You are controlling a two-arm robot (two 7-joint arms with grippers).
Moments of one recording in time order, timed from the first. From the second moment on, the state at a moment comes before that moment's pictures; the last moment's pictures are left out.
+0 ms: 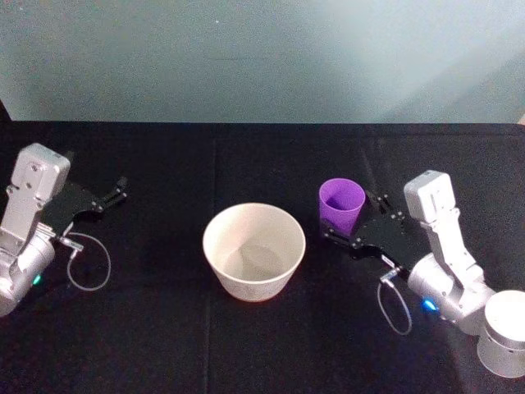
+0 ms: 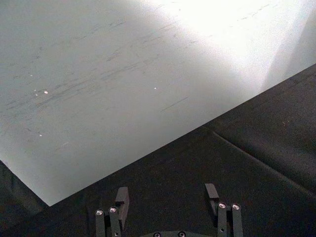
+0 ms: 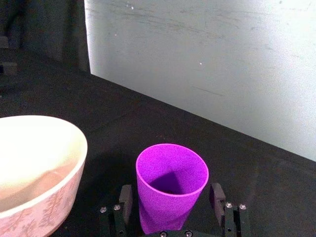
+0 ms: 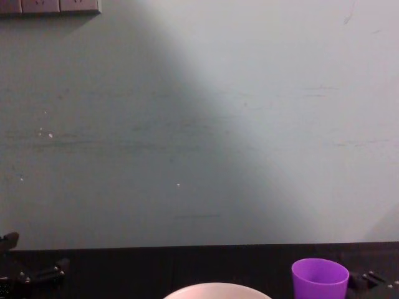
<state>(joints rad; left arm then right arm) -0.20 0.60 0.45 -1.41 -0.25 -0.12 0.03 0.19 0.46 -0.46 -1.38 0.27 -0.09 0.20</state>
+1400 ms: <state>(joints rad) -0.20 0.60 0.45 -1.41 -0.25 -0.12 0.03 0.22 0.34 -0.37 -1.28 0.27 -0.14 0.33</state>
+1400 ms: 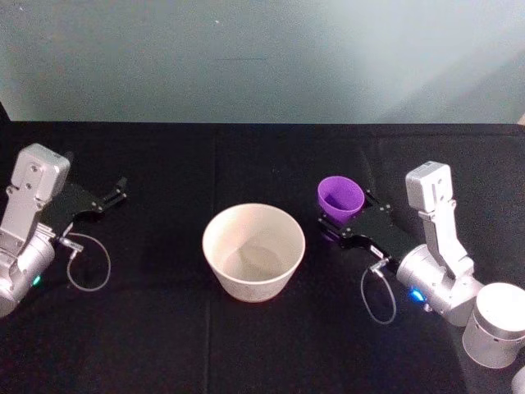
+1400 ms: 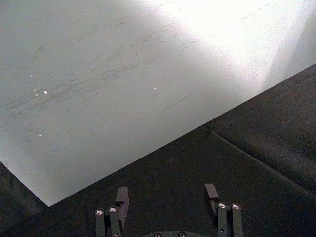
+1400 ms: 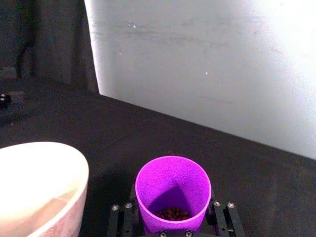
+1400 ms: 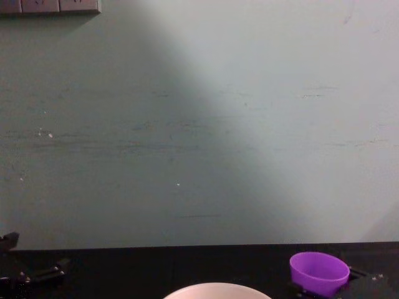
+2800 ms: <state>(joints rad) -0.20 0.60 0.45 -1.41 -0.25 -0.12 0.03 0.09 0.41 -0.27 -1.59 0.29 0.02 0.35</state>
